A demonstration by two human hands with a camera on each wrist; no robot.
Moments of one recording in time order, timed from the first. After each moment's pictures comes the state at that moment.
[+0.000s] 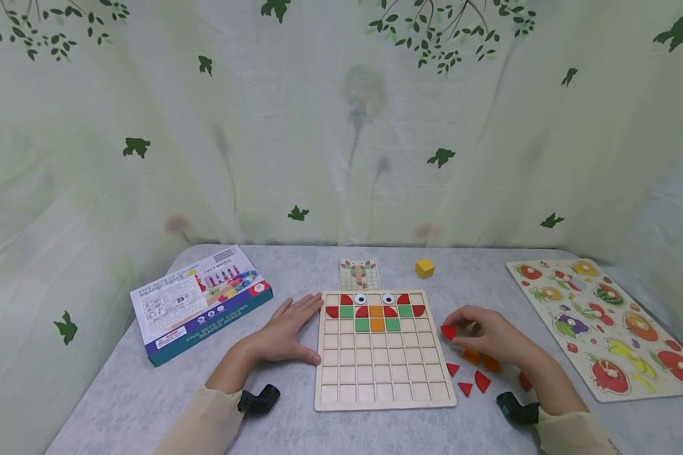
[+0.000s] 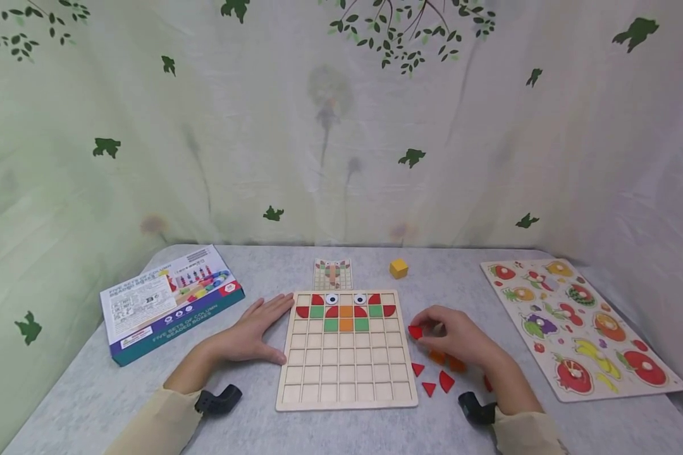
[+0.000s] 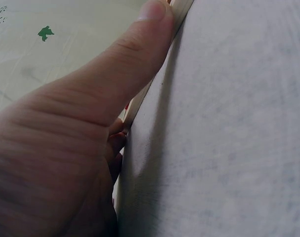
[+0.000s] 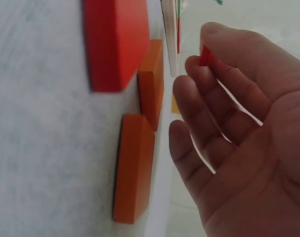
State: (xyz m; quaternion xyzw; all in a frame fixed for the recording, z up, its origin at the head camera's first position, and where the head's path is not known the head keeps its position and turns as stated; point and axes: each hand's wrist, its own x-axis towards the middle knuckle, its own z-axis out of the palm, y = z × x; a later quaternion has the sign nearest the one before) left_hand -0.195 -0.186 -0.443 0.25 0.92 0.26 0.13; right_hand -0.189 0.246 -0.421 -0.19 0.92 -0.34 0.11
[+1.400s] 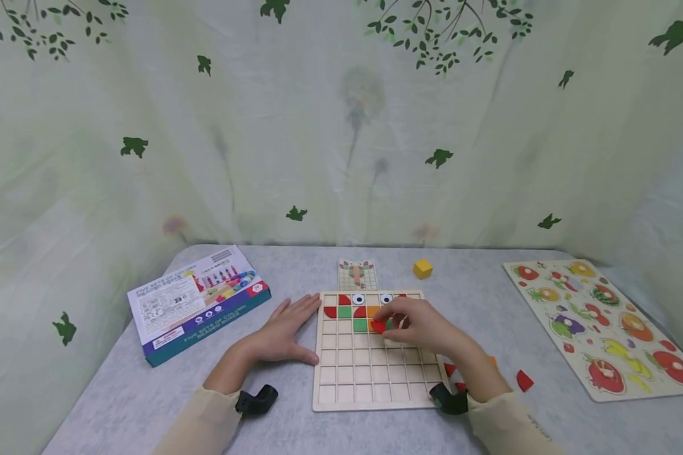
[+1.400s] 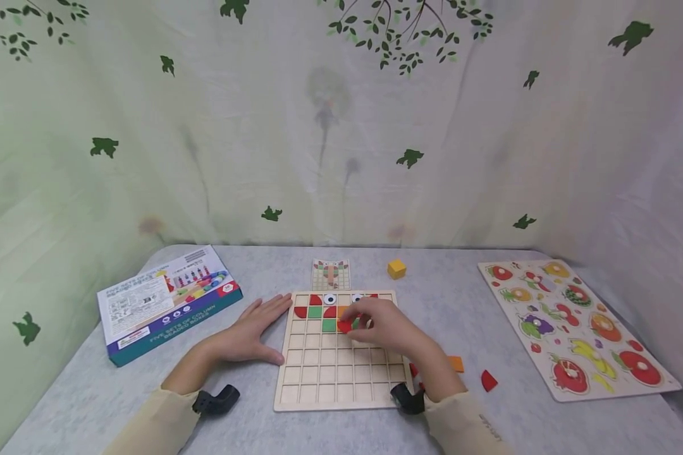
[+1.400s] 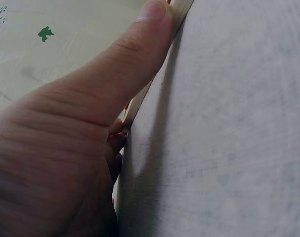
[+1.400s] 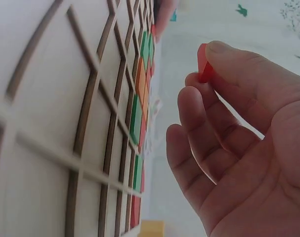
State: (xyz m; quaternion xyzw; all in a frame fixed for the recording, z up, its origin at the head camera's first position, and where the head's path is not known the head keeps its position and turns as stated) left_hand -0.196 -0.186 -0.444 0.25 0.93 0.25 0.13; right_hand -0.197 0.133 -0.404 -0.29 0.88 -0.36 0.10
